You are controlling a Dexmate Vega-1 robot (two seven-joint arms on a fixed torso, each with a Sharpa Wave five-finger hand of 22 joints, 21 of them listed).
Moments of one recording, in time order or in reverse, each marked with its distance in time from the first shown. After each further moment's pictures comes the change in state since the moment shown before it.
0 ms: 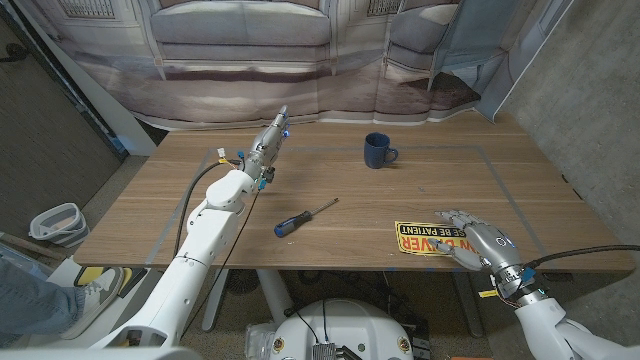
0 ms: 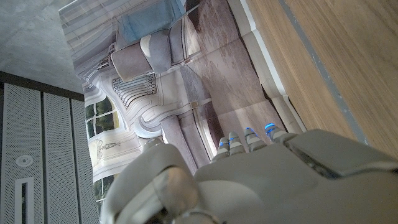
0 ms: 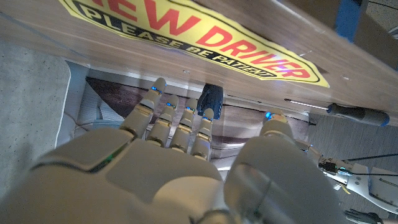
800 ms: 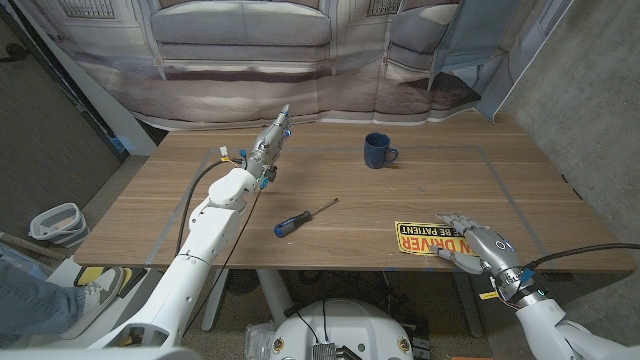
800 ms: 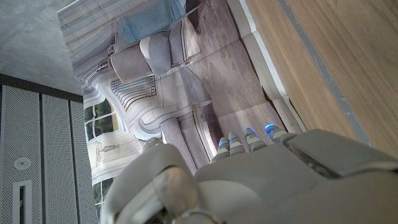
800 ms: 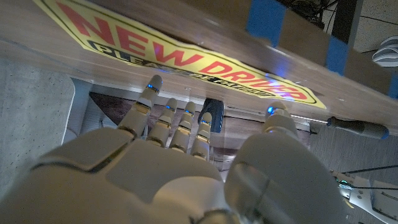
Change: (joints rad) left arm -0.010 -0.004 0.010 -0.003 0.008 0.015 0.006; left_hand 0.000 0.000 -0.007 0.002 0.000 0.000 0.000 0.000 0.000 0.000 0.000 0.000 0.000 0.000 0.000 0.000 0.000 0.000 0.000 0.000 0.000; right arm 0.022 -0.043 -0.049 0.023 0.056 -0.026 0.012; right_hand 0.044 -0.020 0.000 -0.008 0.025 -0.046 0.003 -0.013 0.005 -0.050 0.007 -0.015 0.000 -0.036 0.000 -0.007 0.001 0.009 0.038 -0.004 0.000
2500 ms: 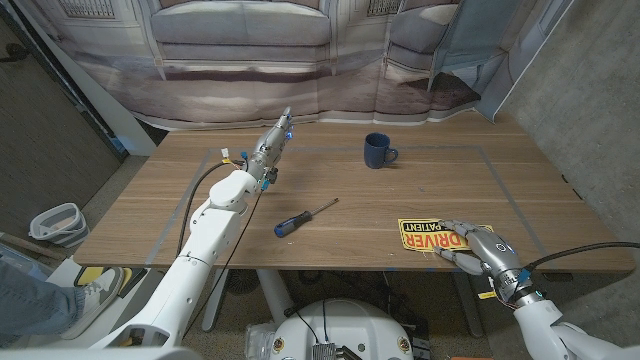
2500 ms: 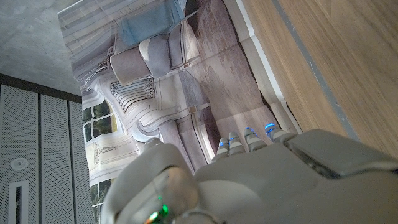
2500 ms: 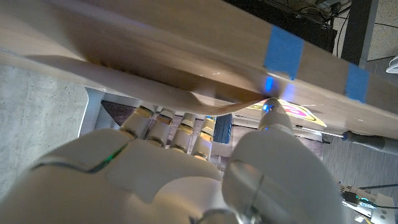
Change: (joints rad) left arm 0.005 -0.001 0.001 0.011 -0.006 -0.005 -0.009; left_hand 0.004 0.004 -0.007 0.001 0.000 0.000 0.000 0.000 0.000 0.000 0.000 0.000 0.000 0.000 0.000 0.000 0.000 -0.006 0.006 0.000 0.000; right arm 0.063 -0.043 -0.107 0.025 0.077 -0.077 -0.004; right_hand 0.111 0.042 0.024 0.005 0.026 0.133 -0.043 0.044 0.000 0.093 -0.044 0.043 0.004 0.157 -0.005 0.049 0.015 0.087 -0.094 0.057 0.017
